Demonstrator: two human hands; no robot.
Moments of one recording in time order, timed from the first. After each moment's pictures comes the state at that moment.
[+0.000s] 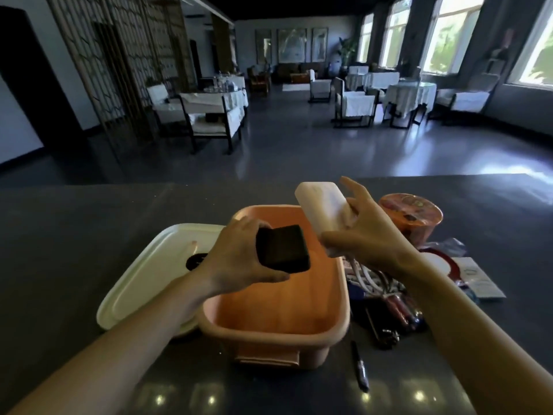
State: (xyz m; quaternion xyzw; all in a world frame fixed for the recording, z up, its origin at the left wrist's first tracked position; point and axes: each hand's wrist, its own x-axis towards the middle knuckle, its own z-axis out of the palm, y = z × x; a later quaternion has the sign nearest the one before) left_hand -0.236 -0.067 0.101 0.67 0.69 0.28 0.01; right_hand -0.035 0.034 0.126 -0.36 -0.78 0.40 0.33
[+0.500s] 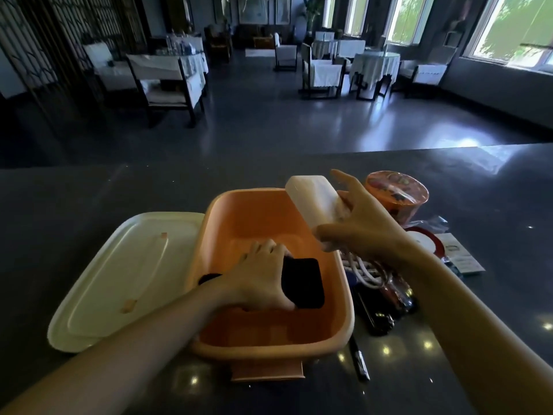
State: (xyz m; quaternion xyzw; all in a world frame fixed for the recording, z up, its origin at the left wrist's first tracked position) left_hand -0.228 -0.024 0.044 0.73 0.65 0.07 0.18; right_hand -0.049 0.052 0.108 -0.41 -0.75 0.42 0.30
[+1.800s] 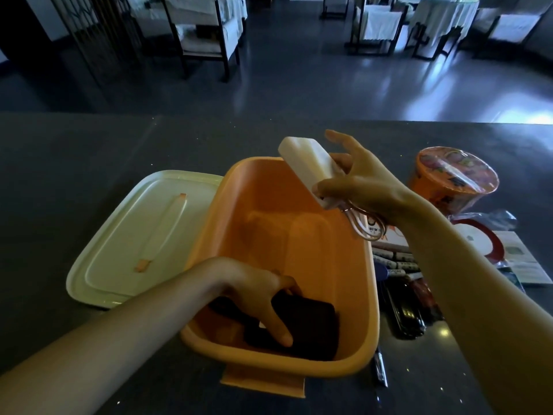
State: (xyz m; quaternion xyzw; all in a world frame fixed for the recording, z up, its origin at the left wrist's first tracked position) left_hand -0.241 -0.031 0.047 0.62 0.58 -0.19 0.49; right_hand -0.104 0.108 0.094 -0.33 -0.77 0.51 0.21
